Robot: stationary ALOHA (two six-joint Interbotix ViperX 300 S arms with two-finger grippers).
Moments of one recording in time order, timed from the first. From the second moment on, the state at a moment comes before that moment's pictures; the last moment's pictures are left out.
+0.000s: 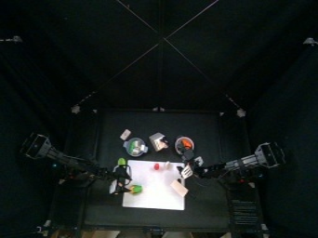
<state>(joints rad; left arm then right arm) -0.39 -0.38 1.14 -0.55 -0.17 0.03 0.21 -0.25 0.86 -0.91 0.64 1.78</state>
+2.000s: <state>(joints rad) -0.31 0.00 0.95 -0.30 -0.06 0.03 0.21 -0.13 0.86 -0.90 0.65 1.79</state>
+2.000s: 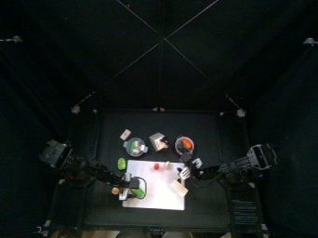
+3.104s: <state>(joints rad) -0.29 -0.11 0.96 -0.26 -0.10 0.03 0.21 -0.13 0.85 -0.90 0.65 1.78</state>
